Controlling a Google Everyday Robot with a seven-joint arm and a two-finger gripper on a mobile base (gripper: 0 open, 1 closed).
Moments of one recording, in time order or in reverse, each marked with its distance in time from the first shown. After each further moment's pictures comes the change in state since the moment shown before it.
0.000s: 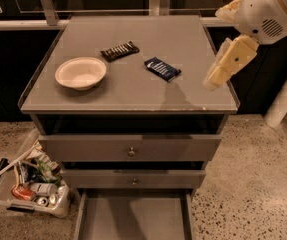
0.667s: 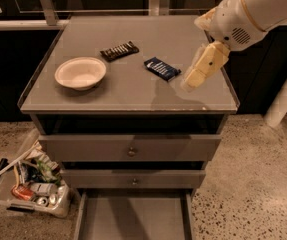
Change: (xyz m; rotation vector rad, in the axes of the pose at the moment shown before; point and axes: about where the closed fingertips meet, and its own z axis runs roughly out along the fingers) arm -0.020 0.000 0.043 -0.048 -0.064 0.020
